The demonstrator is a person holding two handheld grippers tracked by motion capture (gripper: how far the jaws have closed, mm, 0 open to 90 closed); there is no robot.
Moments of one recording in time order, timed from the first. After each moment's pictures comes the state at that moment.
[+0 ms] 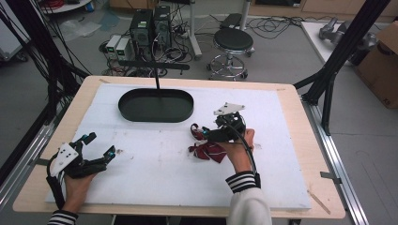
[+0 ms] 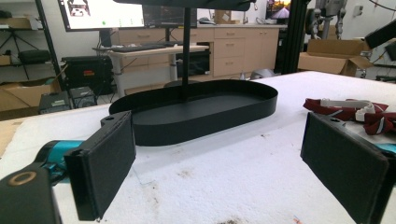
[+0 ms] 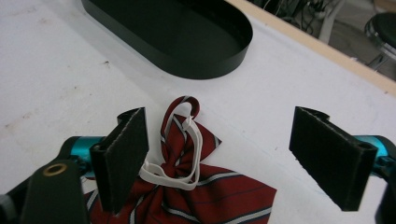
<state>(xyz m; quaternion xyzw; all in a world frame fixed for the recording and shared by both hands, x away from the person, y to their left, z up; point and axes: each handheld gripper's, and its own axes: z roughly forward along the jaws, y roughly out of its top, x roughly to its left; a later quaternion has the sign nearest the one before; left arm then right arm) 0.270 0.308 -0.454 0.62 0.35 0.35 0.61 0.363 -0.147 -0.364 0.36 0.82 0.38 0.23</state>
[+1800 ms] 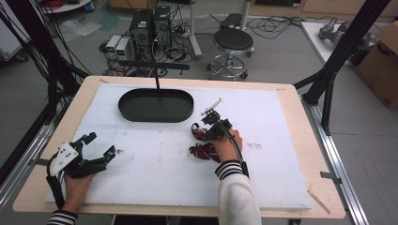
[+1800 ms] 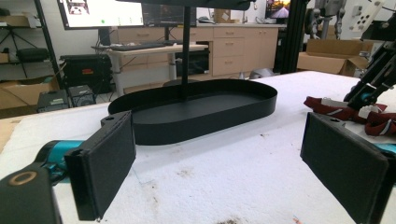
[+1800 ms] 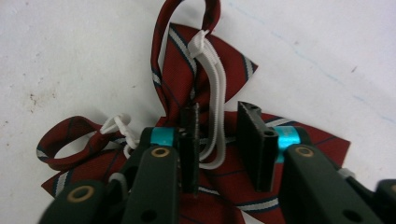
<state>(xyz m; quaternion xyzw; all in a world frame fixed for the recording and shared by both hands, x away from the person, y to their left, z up) 0.271 0.308 -0.454 0.62 0.35 0.35 0.61 0.408 -0.117 -0.406 0.43 0.88 0.19 0.08</state>
